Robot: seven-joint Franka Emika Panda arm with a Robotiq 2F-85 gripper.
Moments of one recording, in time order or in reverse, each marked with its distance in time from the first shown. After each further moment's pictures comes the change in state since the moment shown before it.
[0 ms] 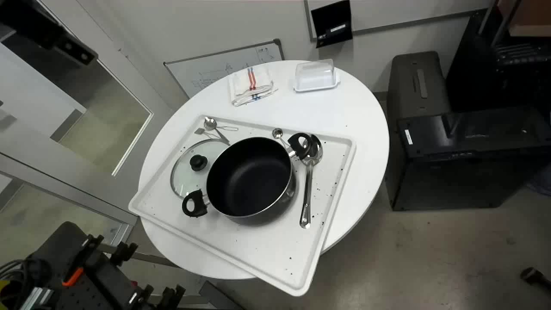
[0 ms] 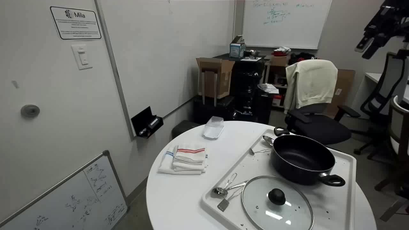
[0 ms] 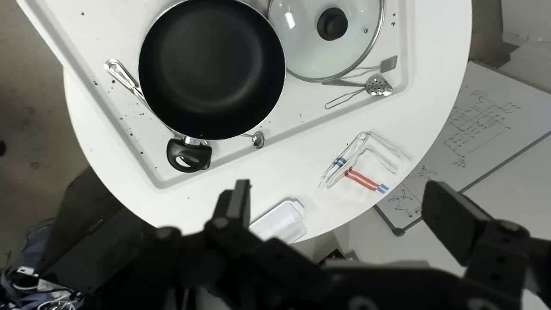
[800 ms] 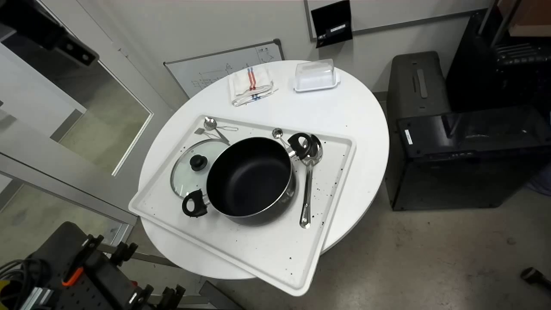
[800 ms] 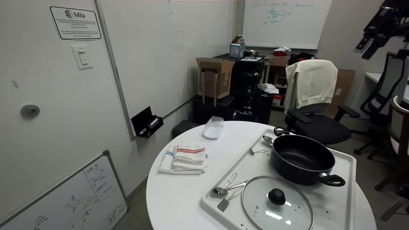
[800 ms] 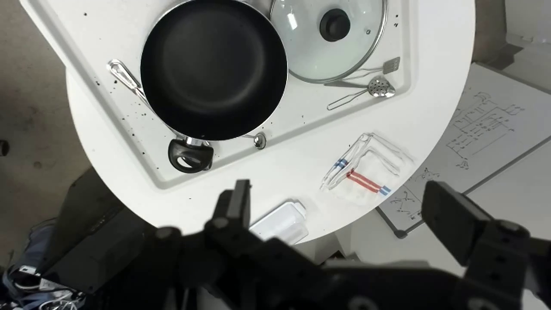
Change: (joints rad) arm -0.012 0.006 0.017 0.000 -0.001 0.002 0.002
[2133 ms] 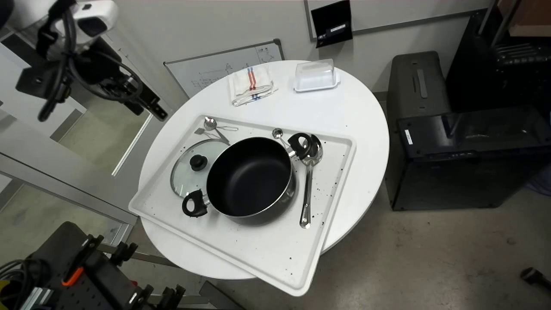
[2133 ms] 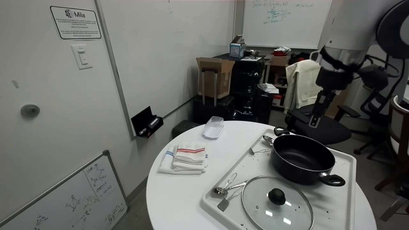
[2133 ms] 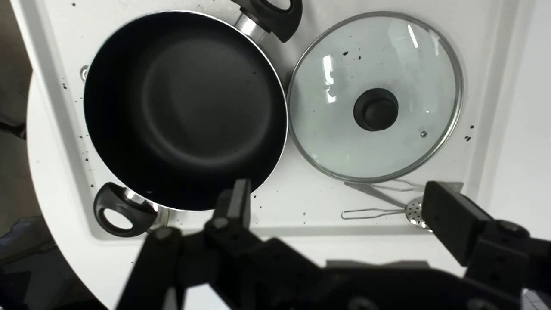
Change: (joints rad) arm 0.059 0.524 0.292 0.066 -0.301 0.274 0.256
